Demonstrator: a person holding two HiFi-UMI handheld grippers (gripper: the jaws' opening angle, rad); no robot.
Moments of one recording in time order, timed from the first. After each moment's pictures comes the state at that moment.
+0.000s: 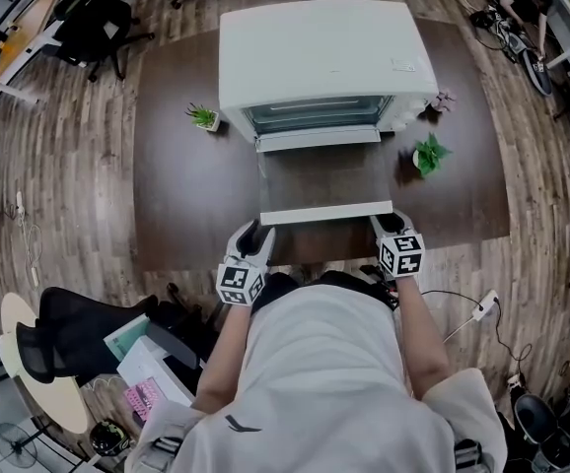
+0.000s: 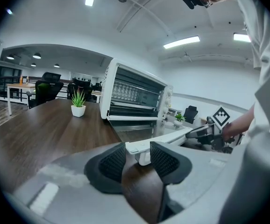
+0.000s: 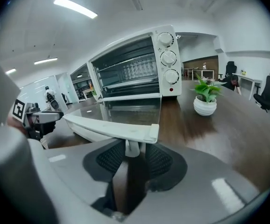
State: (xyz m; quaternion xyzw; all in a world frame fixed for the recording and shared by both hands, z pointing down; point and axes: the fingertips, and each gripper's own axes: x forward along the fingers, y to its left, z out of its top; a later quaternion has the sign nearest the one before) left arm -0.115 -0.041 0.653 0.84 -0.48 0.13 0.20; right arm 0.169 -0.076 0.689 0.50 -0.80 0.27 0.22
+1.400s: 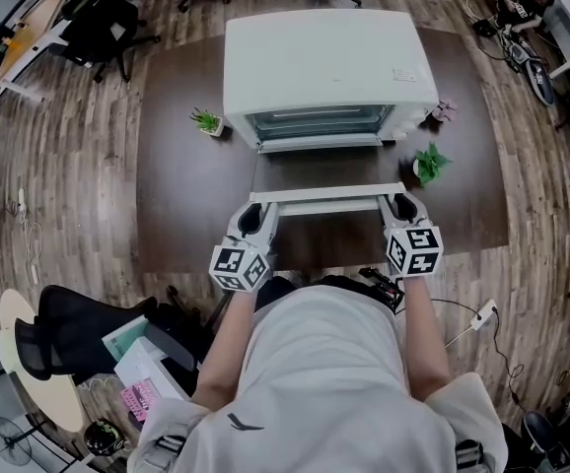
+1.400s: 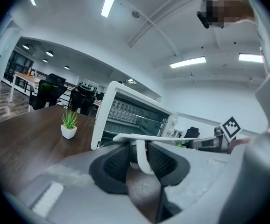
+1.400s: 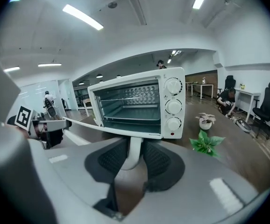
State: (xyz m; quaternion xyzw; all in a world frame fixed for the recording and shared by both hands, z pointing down) left arm -0.096 -0.110 0.564 0.84 -0.50 0.01 0.21; right arm 0.160 -0.130 0.562 0.52 -0.81 0.21 0.17
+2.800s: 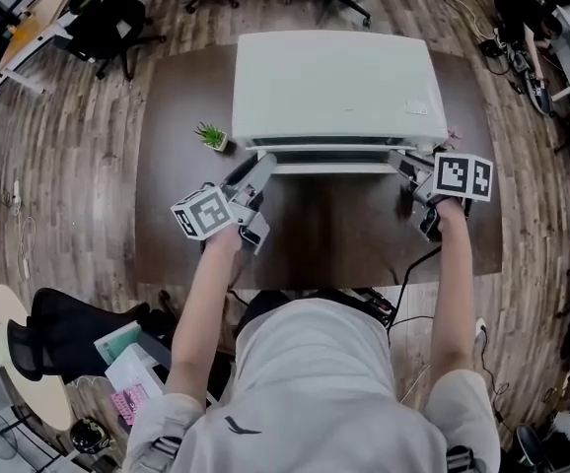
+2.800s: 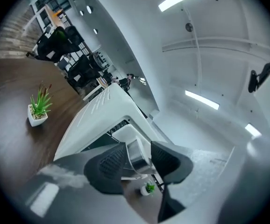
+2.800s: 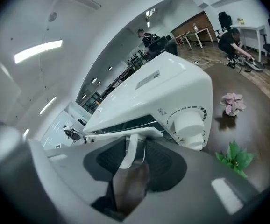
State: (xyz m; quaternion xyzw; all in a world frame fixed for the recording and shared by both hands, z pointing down) left arm -0.106 -0.238 0.479 0.80 -0.39 -0.15 0.43; right arm 0.148 -0.259 0.484 0.39 -0.77 0.48 0.14
